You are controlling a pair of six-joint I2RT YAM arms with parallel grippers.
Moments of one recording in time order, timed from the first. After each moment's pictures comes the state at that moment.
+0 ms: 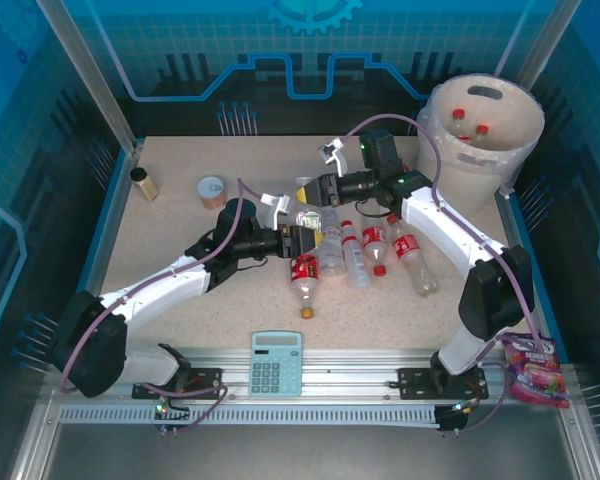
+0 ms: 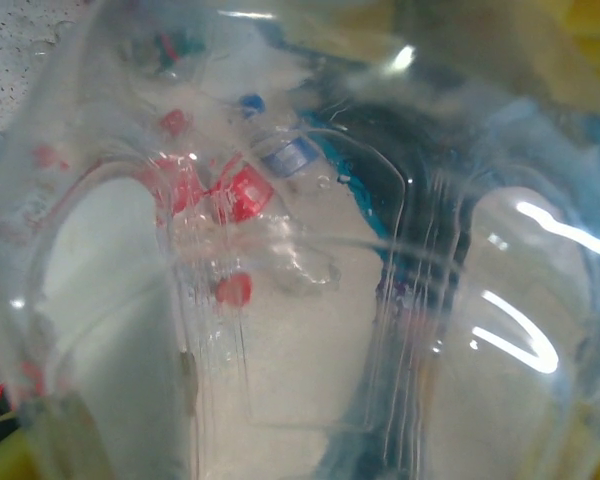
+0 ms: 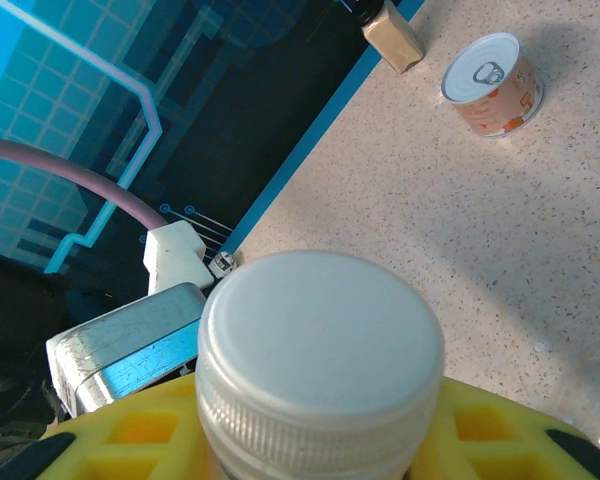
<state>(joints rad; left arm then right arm) -0.56 1.33 0.80 0.19 0.58 -0.71 0.43 1.66 1.44 -0.38 -0.88 0.35</state>
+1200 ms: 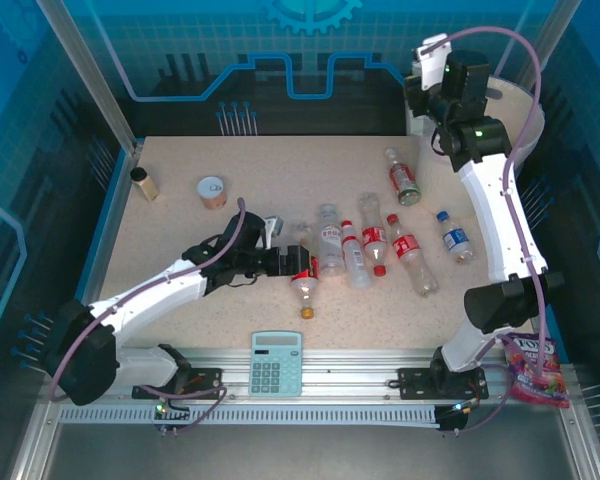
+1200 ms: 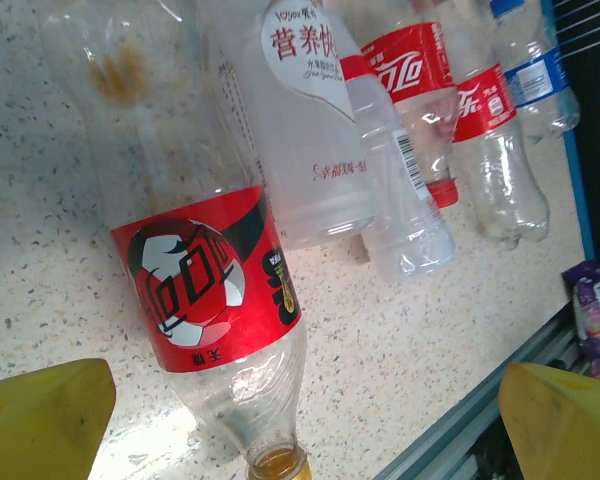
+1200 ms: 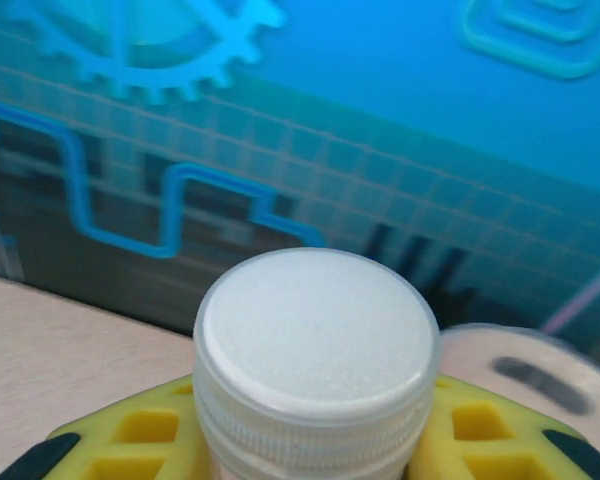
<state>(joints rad) -0.61 1.28 0.82 -0.32 0.29 -0.68 0.16 1.68 2.03 -0.57 0.18 -0.27</state>
